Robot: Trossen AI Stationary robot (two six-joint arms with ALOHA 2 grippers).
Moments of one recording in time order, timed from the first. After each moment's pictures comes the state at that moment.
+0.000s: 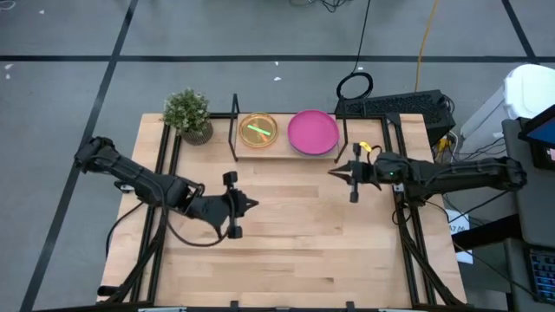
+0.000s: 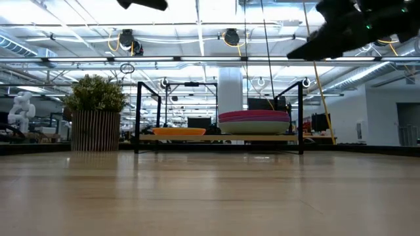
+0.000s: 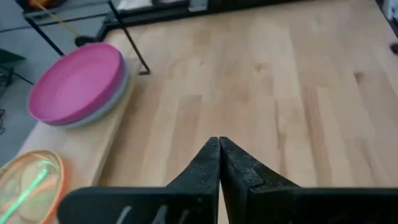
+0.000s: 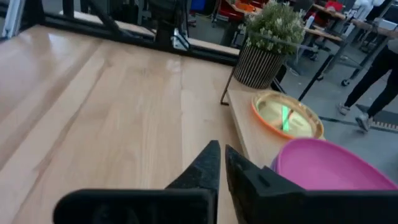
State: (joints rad) left arm -0.43 1.34 1.10 -0.46 -0.53 -0.16; right arm -0.06 0.74 0.38 0.09 0.10 -0.23
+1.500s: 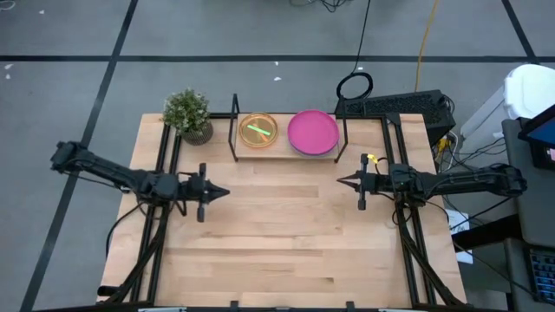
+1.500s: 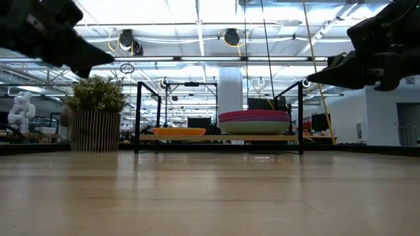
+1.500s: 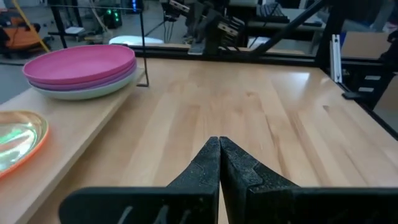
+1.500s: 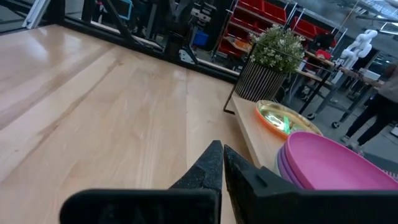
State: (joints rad) left arm -0.28 0.61 0.19 0.21 -0.31 -0.10; right arm -0.06 0.51 0.02 0.39 0.05 -0.35
